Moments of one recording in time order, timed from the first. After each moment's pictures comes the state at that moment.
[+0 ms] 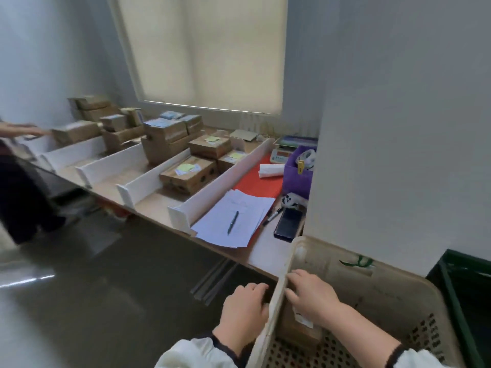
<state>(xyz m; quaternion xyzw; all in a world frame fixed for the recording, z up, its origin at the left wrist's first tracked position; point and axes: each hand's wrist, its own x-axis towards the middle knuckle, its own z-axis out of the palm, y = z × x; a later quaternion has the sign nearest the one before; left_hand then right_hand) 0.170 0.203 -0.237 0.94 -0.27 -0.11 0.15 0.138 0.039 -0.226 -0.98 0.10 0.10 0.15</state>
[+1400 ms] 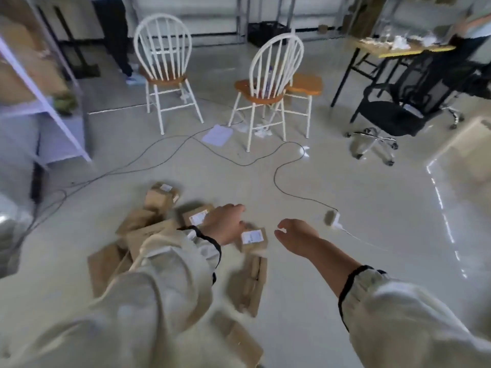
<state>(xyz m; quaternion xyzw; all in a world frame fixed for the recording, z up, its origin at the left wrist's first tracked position) -0.492 0.931 -0.289 0.68 0.70 0.03 0.21 -0.303 0.963 -0.282 -0.61 -0.75 0.25 -0.10</state>
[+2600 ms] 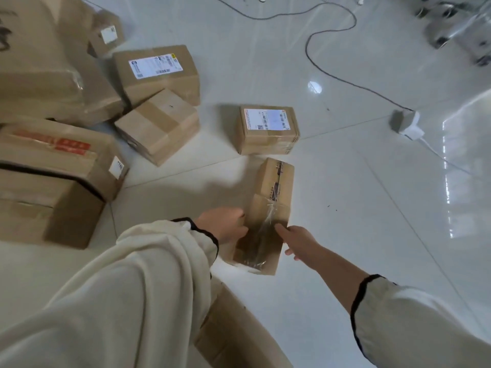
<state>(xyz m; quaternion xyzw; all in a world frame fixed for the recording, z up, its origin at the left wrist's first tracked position) -0.448 0.958 -1.022 0.65 0.67 -0.06 0.36 -0.254 0.989 -1.032 -0.69 -0.55 0.46 -0.10</state>
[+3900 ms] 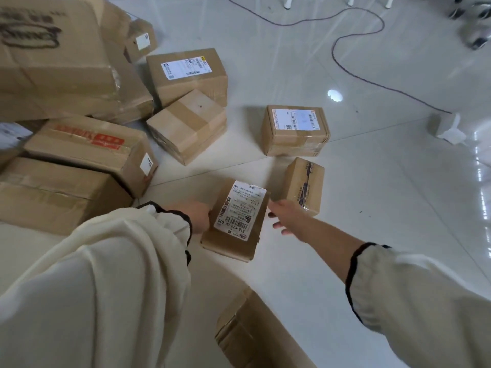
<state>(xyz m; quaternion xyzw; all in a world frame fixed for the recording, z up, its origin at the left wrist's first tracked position) -0.538 0.937 -1.030 0.56 0.72 -0.19 0.37 -0.341 1.011 -1.046 -0.63 -0.57 0.53 -0.02</state>
